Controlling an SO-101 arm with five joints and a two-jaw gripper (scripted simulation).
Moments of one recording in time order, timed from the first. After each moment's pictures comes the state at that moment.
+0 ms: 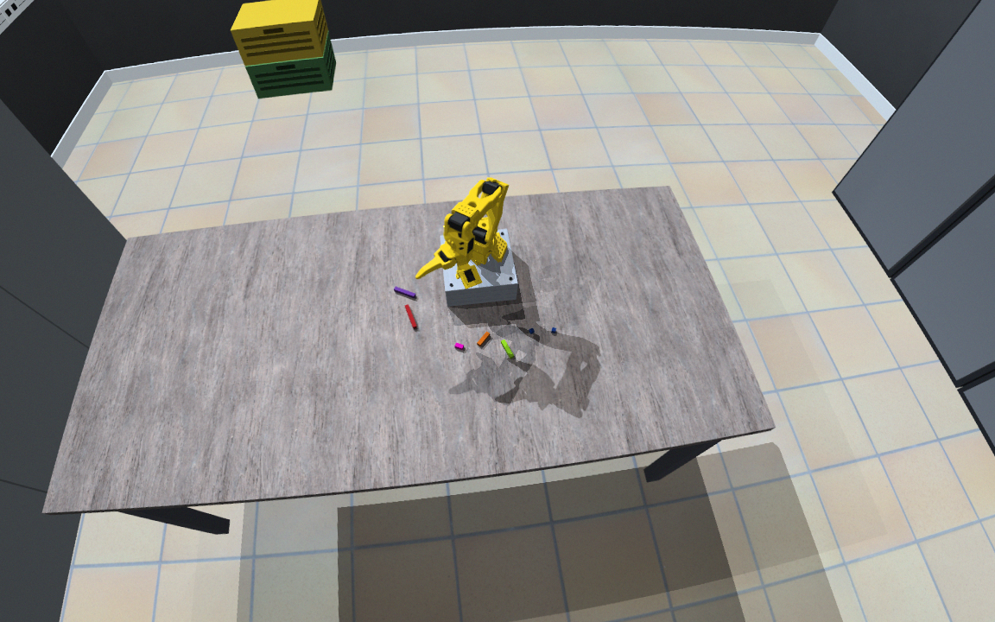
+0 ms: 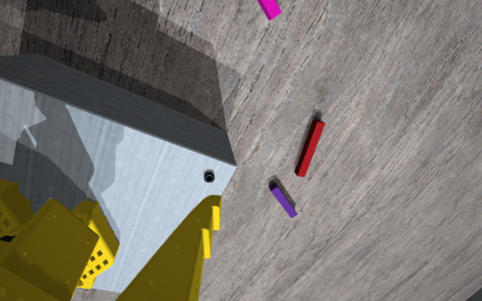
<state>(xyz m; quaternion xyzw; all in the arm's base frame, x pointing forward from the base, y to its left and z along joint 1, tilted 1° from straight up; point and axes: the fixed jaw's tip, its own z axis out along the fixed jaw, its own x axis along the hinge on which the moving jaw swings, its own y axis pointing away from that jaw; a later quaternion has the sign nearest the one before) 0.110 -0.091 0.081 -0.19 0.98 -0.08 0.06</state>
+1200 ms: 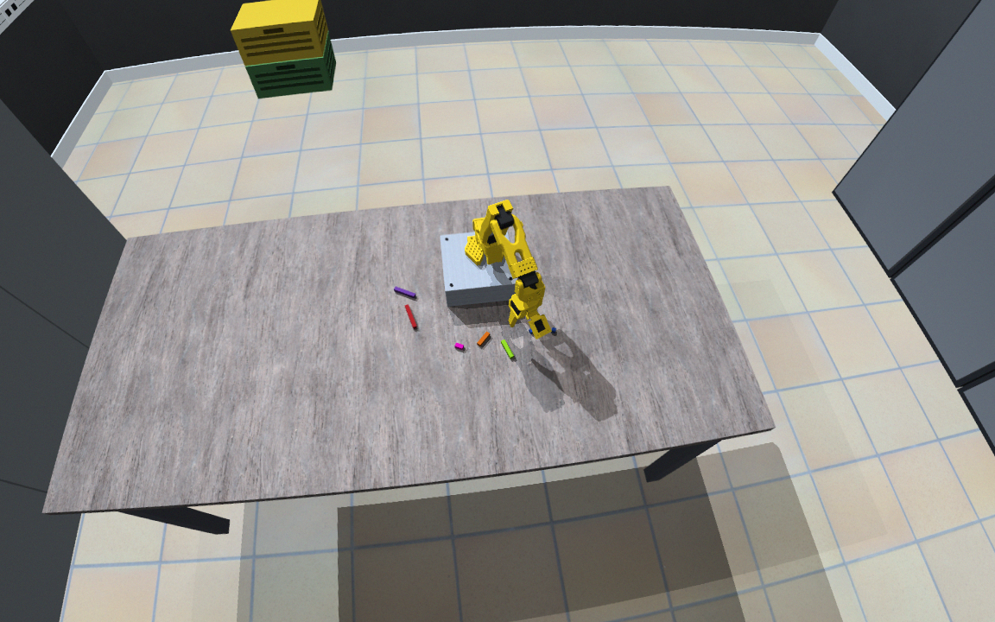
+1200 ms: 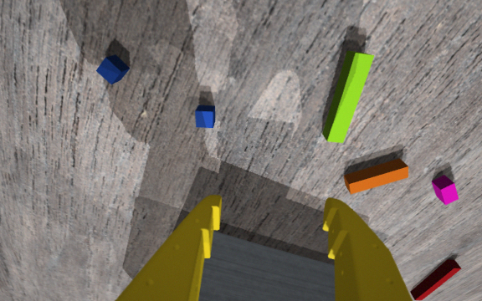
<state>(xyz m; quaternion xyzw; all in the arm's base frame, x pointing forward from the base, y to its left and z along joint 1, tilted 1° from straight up) 0.197 0.060 -0.006 -0.16 0.99 0.00 0.00</state>
